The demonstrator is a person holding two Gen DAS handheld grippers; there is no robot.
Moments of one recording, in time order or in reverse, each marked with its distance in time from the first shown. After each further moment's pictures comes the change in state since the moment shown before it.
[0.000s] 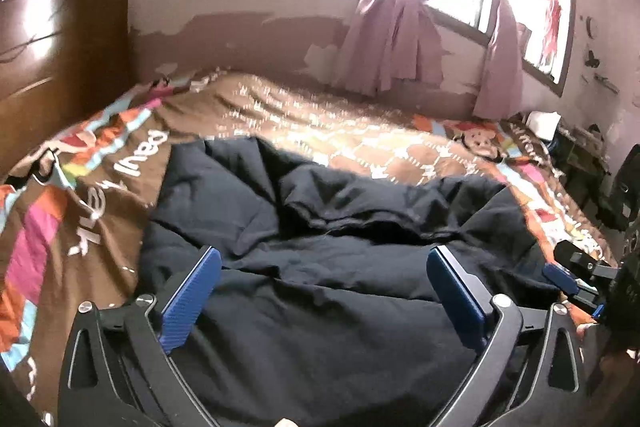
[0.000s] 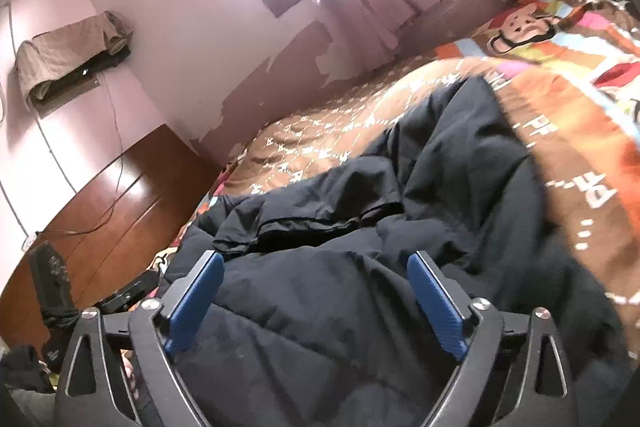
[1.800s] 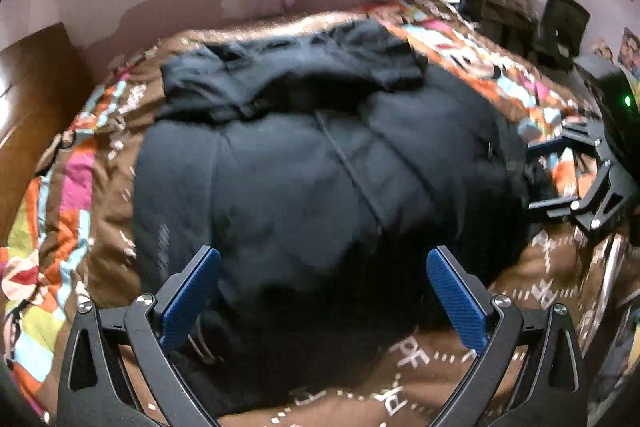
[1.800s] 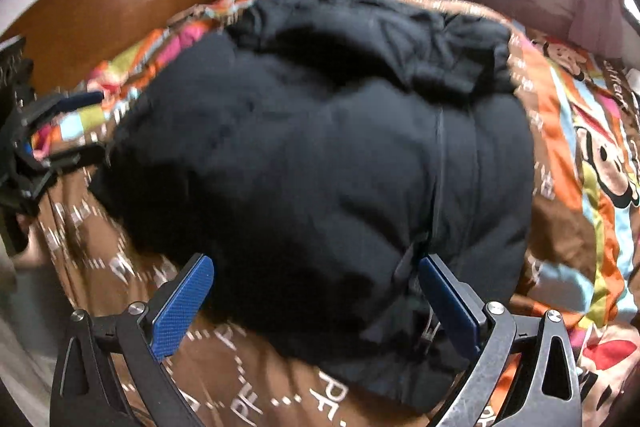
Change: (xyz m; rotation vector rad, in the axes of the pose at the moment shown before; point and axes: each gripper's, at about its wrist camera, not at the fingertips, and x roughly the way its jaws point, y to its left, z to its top) left arm -0.204 -0.040 -0.202 0.385 0.306 -0.117; right arm -0.185 0.102 -0.198 -0.565 0.572 -0.188
